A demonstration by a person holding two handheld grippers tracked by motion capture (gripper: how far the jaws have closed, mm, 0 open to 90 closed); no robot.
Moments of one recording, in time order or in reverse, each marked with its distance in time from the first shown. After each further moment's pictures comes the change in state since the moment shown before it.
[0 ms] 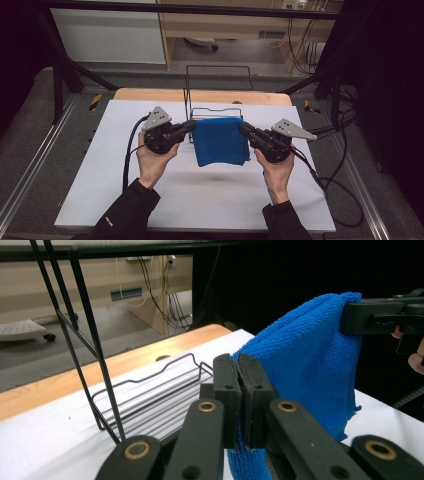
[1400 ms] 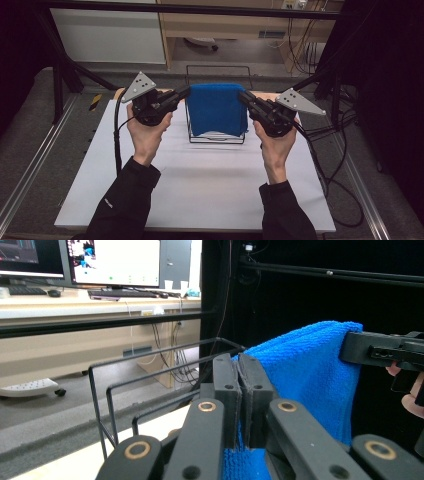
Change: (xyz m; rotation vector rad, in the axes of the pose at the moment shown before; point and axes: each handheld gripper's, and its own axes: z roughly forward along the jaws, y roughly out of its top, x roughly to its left) left arm 0.014 0.071 -0.016 -0.207 0.018 0.011; right arm 0.012 0.074 0.011 -0.160 -0.008 -0.082
